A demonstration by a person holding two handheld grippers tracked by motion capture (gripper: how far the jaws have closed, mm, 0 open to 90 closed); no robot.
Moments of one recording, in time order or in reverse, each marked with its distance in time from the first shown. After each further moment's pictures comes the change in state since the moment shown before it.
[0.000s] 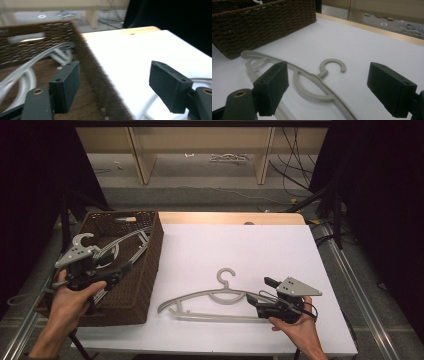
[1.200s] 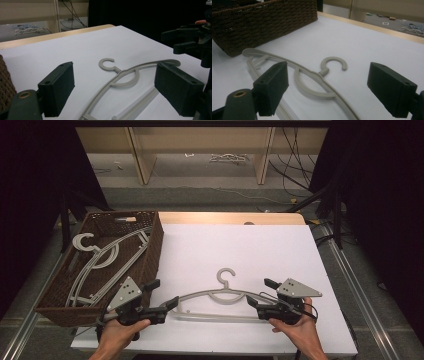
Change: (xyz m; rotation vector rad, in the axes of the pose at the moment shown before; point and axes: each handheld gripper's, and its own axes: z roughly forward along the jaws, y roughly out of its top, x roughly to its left) left arm -0.086 -0.067 0.035 -0.065 -0.218 0.113; right arm 0.000 -0.004 -0.001 0.005 0.009 0.000
